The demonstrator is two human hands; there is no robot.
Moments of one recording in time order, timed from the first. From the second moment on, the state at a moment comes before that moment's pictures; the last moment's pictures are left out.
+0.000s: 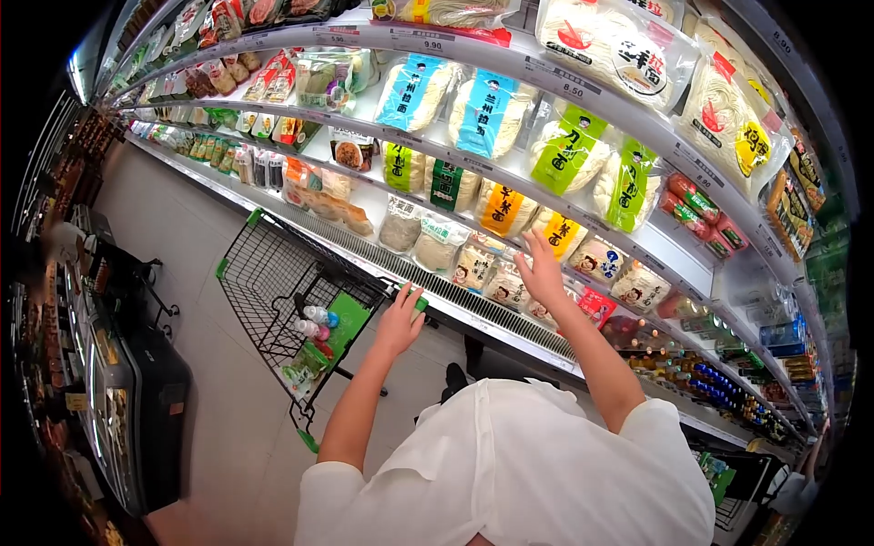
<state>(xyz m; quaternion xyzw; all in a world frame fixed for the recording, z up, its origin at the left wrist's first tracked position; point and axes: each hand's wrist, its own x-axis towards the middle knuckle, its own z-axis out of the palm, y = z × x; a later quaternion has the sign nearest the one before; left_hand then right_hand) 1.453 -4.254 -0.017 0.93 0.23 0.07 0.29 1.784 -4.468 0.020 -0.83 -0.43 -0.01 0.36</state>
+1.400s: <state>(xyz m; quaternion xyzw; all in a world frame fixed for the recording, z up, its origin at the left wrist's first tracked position) 1.447 -4.231 -0.023 0.88 0.24 0.07 0.40 1.894 -4.387 -0.002 -0.90 -0.42 -0.06 0.13</state>
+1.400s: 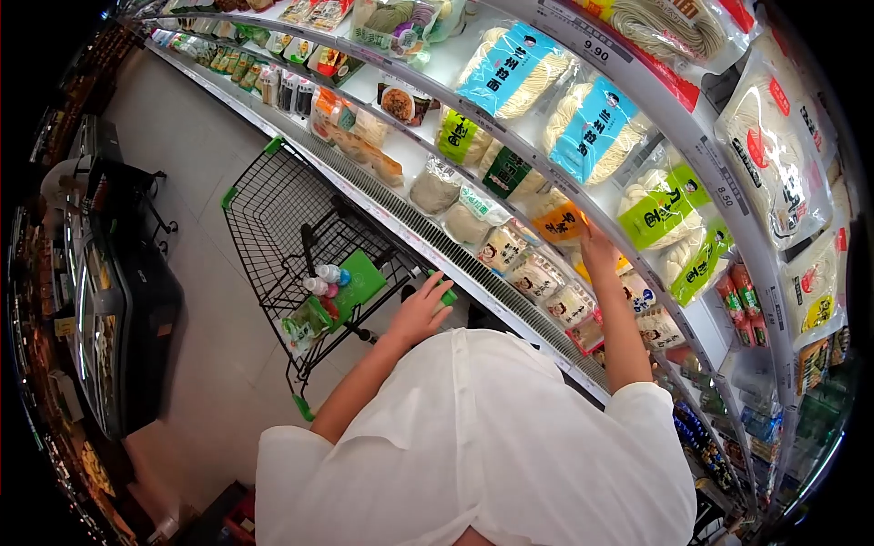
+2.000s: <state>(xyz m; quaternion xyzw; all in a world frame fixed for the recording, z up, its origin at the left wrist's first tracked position) 1.454 -4.224 -0.011 0.81 0.33 0.22 0.44 1.798 -4.361 0.088 -0.78 -0.53 -0.07 0.32</state>
